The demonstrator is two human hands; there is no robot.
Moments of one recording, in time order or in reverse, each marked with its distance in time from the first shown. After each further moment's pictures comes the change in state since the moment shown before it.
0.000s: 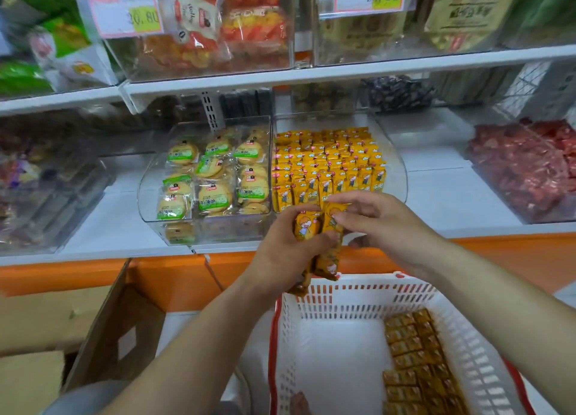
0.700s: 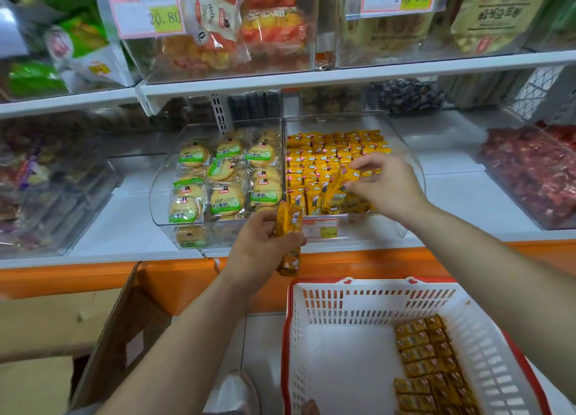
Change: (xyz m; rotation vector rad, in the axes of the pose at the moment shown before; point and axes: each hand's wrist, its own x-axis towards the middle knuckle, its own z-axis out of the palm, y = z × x) left_hand 0.007 -0.004 -0.053 0.001 0.159 -0.042; right_hand 0.087 0.006 -0.011 -0.481 0.421 -0.173
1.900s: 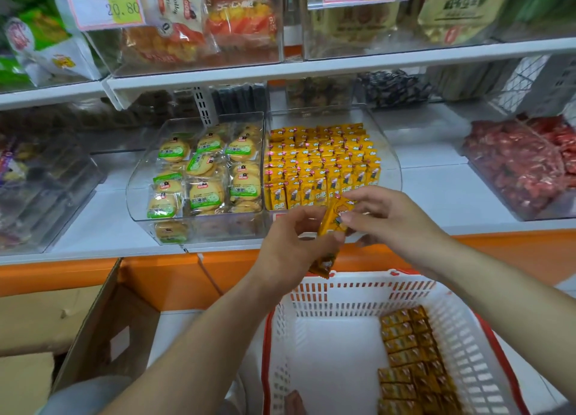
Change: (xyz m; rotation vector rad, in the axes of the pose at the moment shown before) left_hand -0.007 -0.003 0.068 0.080 -0.143 0.116; right_hand -0.082 -0.007 -0.046 0.414 -0.374 0.123
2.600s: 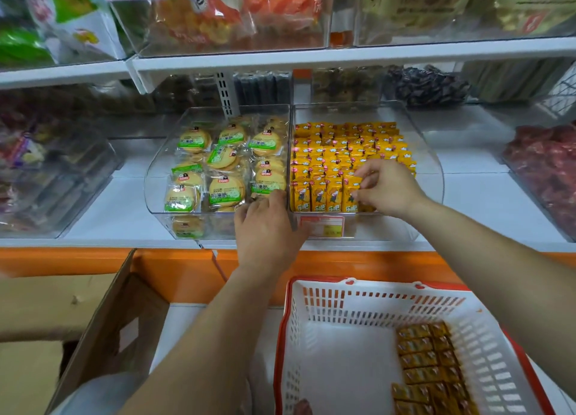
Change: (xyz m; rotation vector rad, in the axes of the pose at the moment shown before) left_hand 0.049 -0.040 -0.057 1.102 0.463 0.101; right_hand 0.132 0.043 -0.003 -0.616 0.173 0.000
